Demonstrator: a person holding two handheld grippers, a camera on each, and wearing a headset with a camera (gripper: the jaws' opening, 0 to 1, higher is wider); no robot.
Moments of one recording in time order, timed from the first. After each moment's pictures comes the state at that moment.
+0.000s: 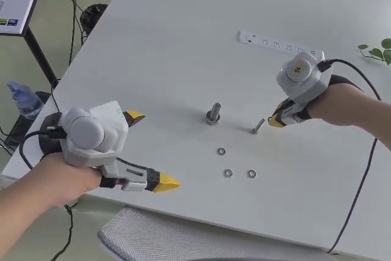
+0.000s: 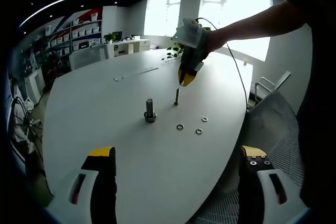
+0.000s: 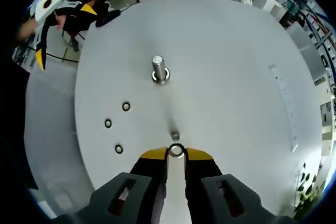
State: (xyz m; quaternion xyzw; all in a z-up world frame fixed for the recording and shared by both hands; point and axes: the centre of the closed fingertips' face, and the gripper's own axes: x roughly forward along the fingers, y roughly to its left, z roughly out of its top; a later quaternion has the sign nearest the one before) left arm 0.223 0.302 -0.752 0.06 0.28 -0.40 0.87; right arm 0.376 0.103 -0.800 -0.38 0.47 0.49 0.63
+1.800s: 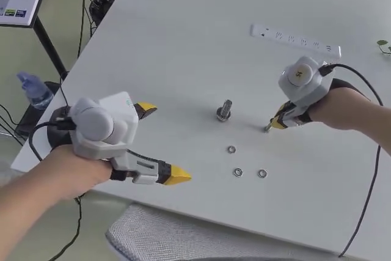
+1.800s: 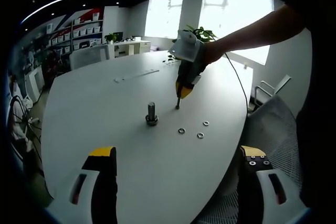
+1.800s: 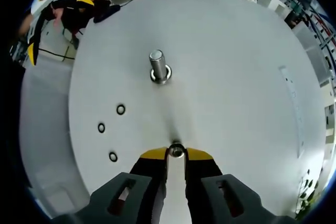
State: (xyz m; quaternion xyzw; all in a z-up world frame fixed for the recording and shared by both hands) left arm 0.231 0.298 -0.751 0.05 0.28 -0.40 0.87; right arm 0.372 0.113 -0.828 -0.39 0.47 0.50 0.61
